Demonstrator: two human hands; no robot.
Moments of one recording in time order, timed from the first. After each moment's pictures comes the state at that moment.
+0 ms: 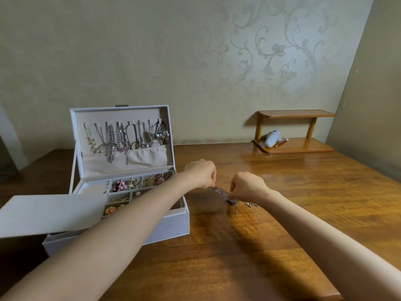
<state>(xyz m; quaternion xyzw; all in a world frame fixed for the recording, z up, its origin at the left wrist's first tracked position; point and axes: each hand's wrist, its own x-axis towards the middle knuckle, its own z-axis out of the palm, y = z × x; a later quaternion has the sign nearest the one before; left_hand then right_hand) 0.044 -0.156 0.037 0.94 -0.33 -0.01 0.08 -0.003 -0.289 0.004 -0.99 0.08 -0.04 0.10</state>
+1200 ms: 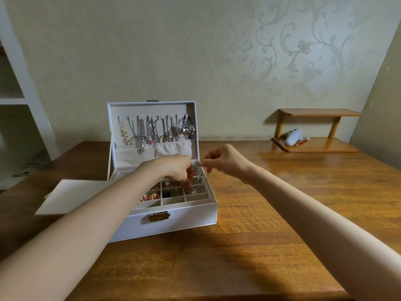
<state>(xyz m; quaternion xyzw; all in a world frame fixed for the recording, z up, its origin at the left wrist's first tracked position) 0.046 -0.043 0.065 0.95 -0.28 -0.14 0.05 0.011 -0.198 0.050 -0.89 -0.10 -0.09 0.43</state>
